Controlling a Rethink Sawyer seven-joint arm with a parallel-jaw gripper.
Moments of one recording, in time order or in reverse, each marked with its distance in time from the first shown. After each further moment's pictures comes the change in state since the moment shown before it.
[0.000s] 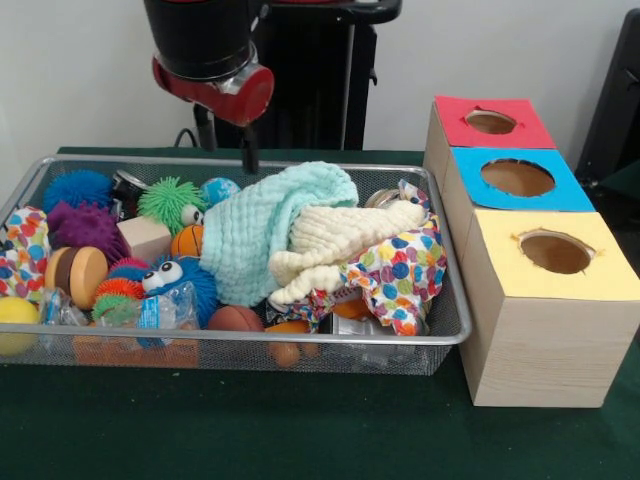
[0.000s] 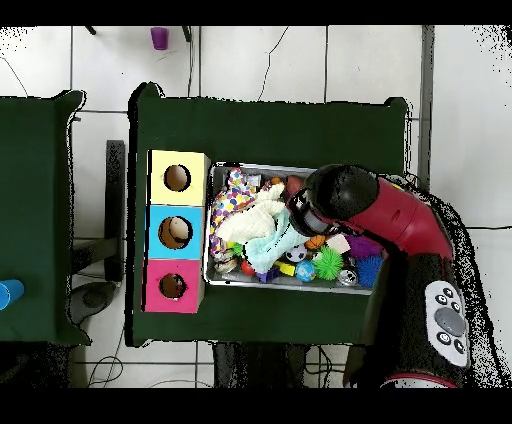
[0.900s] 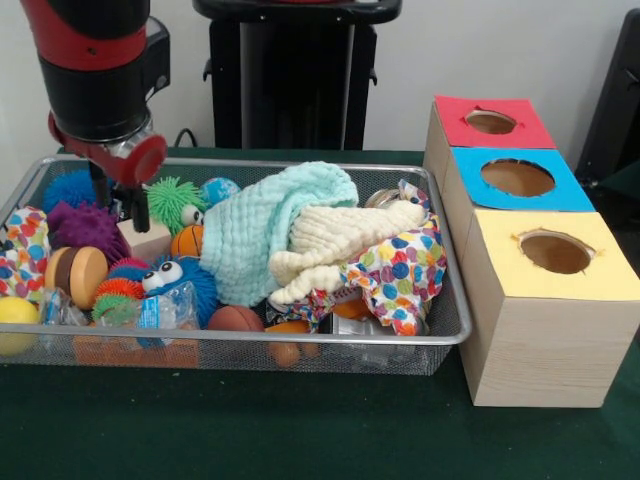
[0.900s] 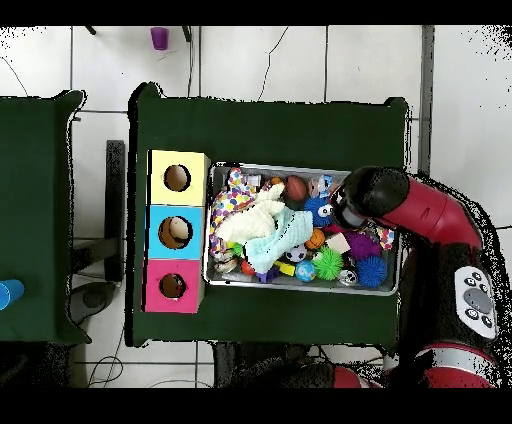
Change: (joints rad) arm -0.102 0.130 0.005 -0.129 -0.135 -0.122 0.000
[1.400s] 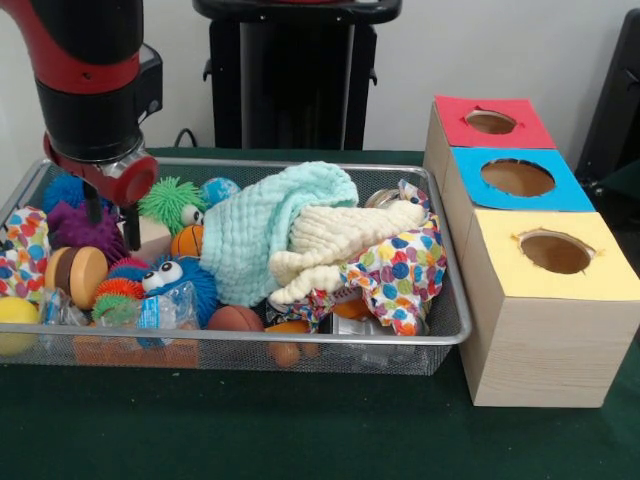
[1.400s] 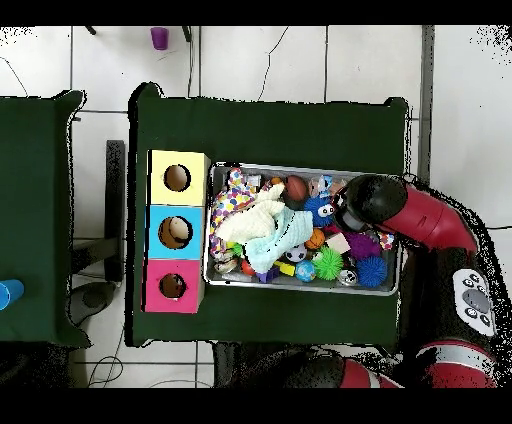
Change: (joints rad) arm -0.016 0.017 0.007 0.030 -0.001 -0.081 0.000
